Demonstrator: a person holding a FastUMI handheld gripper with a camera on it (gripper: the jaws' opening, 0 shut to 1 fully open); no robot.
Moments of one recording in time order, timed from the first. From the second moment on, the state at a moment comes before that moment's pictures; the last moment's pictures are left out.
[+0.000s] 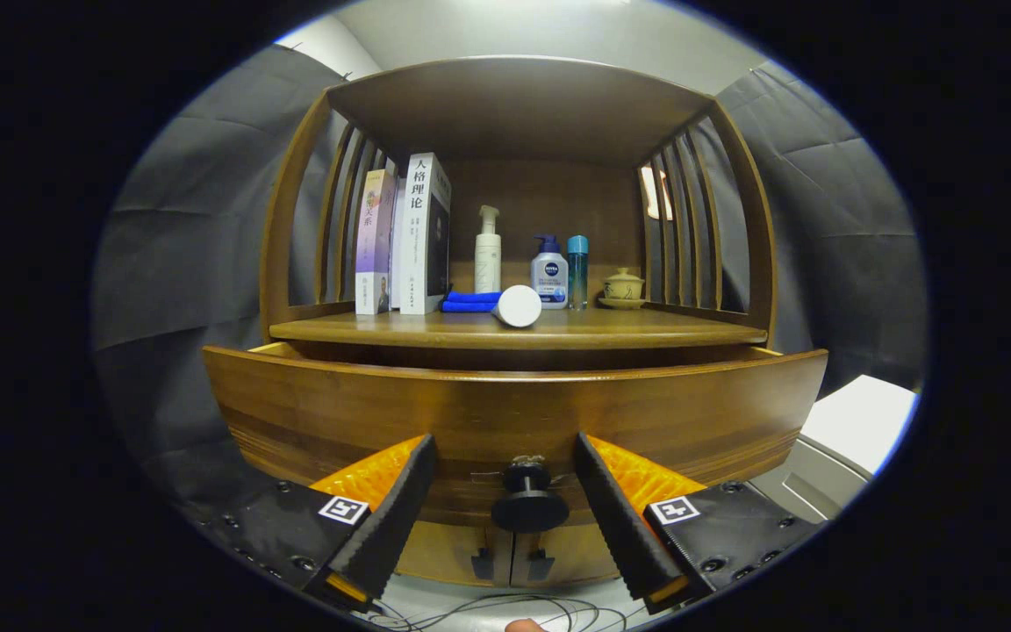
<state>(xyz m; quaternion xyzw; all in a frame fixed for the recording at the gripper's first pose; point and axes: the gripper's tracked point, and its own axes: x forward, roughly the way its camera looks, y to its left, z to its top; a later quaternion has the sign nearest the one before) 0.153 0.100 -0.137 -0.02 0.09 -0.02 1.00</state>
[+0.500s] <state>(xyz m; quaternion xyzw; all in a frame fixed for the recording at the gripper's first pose) 0.203 0.101 -0.139 -0.03 0.07 -0.03 1.00</state>
